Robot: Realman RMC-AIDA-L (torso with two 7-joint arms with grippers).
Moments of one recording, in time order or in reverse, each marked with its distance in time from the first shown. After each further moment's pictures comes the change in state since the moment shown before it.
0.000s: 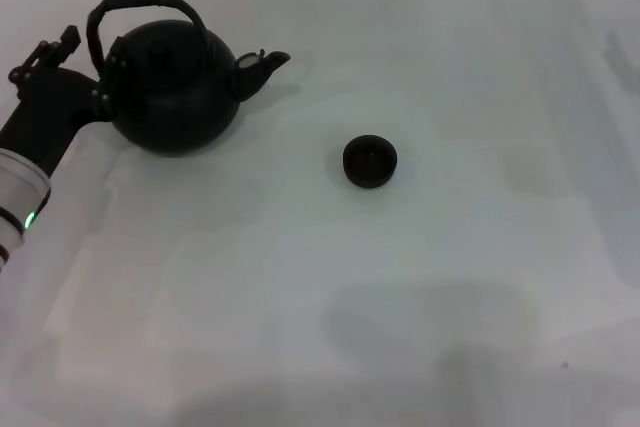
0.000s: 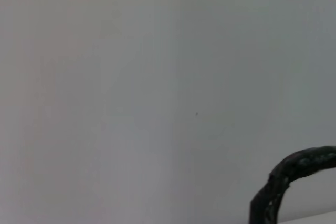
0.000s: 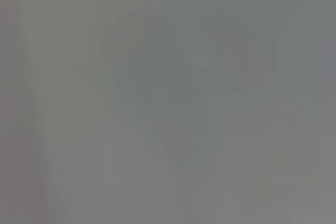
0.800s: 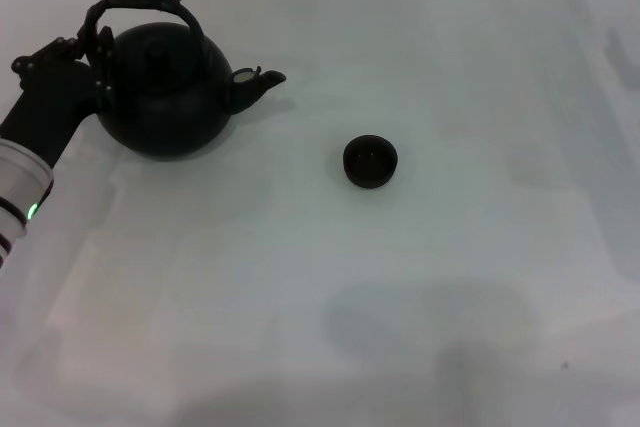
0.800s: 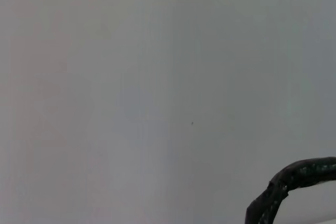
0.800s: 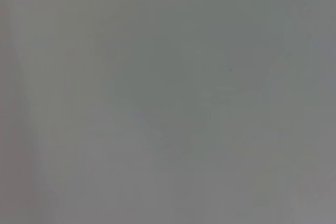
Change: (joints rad) left arm -0.015 0.001 0.000 0.000 -0.001 0.009 0.005; right arm 0.011 -0.003 0.001 -0.002 0.000 -0.037 0.020
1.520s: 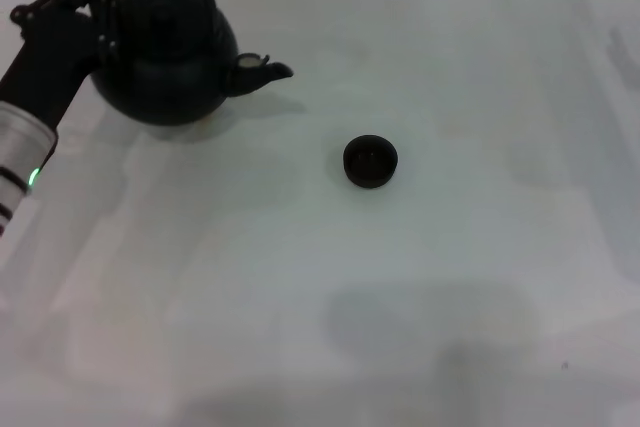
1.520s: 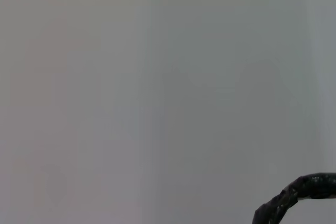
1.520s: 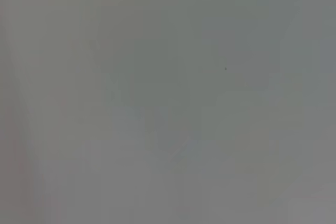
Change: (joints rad) left arm -0.050 0.006 0.000 -0.012 0.008 0.115 -0.001; right arm 0.000 0.000 0.007 0.000 0.000 -0.003 0.005
